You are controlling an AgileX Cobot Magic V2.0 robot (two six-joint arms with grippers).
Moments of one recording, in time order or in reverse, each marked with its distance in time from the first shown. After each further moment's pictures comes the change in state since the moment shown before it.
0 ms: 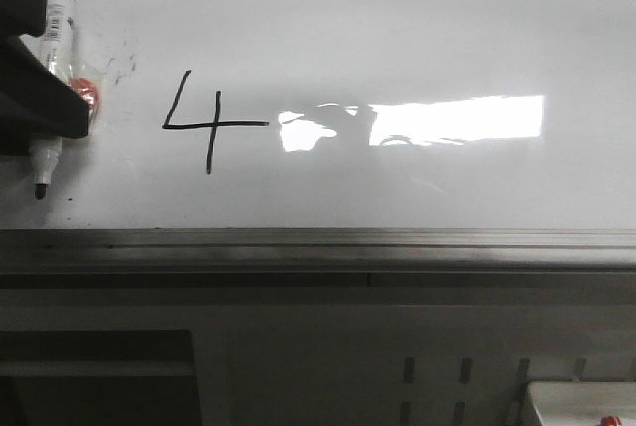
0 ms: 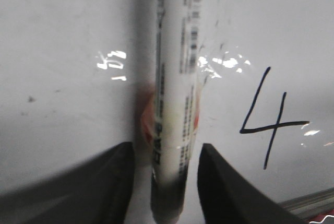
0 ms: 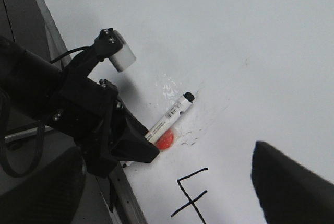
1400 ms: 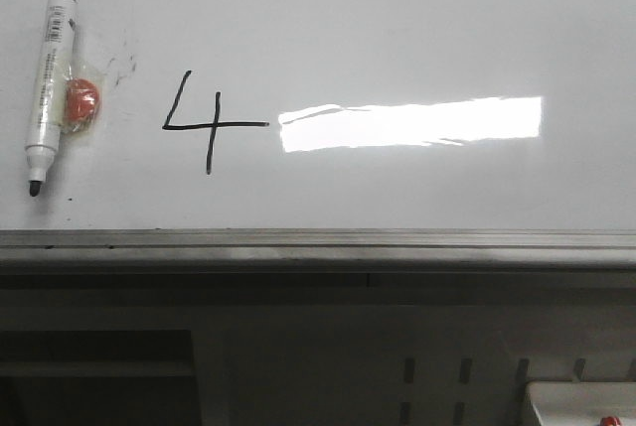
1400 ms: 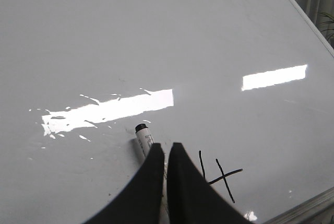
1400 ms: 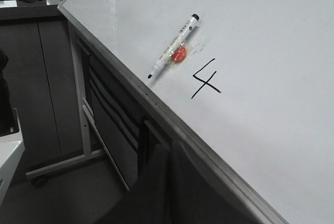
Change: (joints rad) left arm 0.002 -0.969 0.283 0.469 0.011 0.000; right arm 0.000 -0.962 0.893 0.000 -0.182 0.117
